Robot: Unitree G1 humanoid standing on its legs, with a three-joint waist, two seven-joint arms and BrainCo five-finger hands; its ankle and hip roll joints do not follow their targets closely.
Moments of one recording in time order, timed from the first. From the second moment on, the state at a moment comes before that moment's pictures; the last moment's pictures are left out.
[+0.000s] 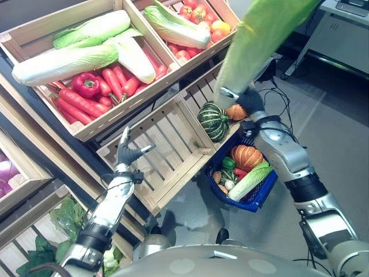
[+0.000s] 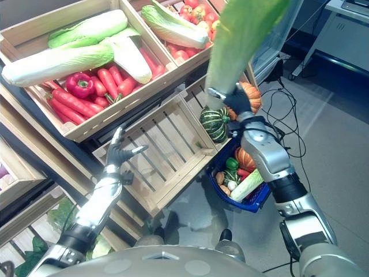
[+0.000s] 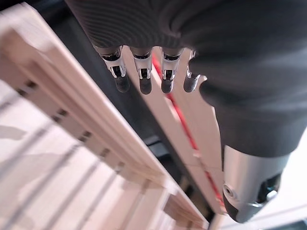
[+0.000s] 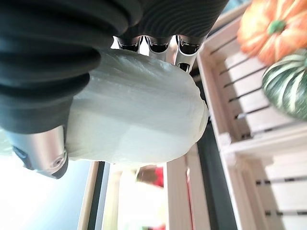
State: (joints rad) left arm 0.07 0.40 -0.20 0.22 -0.04 -0.18 0.38; right arm -0.34 -0.51 0.19 -0.01 0.49 0.17 -0.16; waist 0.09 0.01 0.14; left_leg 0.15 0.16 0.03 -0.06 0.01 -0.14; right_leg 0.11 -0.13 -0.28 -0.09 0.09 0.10
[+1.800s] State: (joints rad) left arm 0.19 0.38 -0.18 0.73 -0.28 -0.15 -0.02; right arm -0.65 -0.75 -0.06 0.84 0.65 0.00 -0.16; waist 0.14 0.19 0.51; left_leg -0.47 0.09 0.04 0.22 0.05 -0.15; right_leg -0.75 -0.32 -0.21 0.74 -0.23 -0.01
